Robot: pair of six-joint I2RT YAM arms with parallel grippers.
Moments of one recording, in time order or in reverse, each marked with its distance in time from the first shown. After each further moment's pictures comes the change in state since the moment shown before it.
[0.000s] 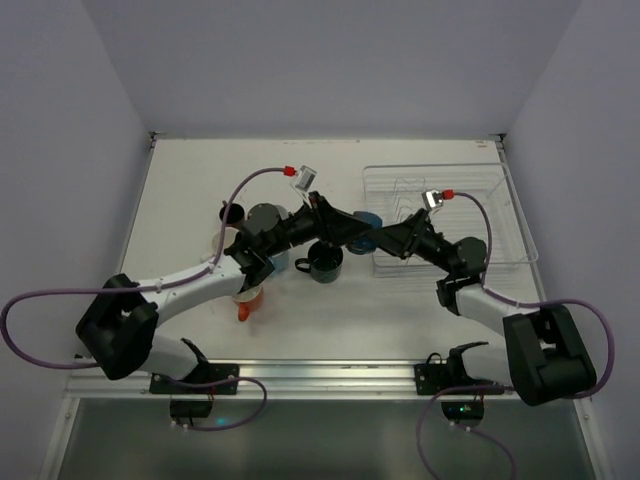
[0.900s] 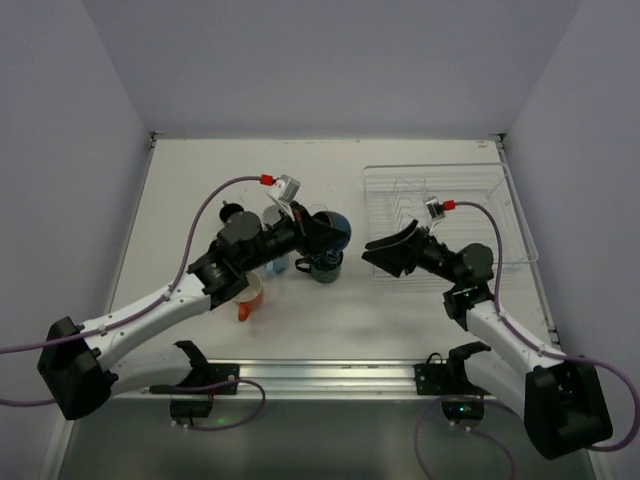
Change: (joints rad) left arm -0.023 -0.262 -0.014 -0.341 -0.139 0.156; right arm 0.043 -0.229 -0.021 -0.275 -0.041 -0.286
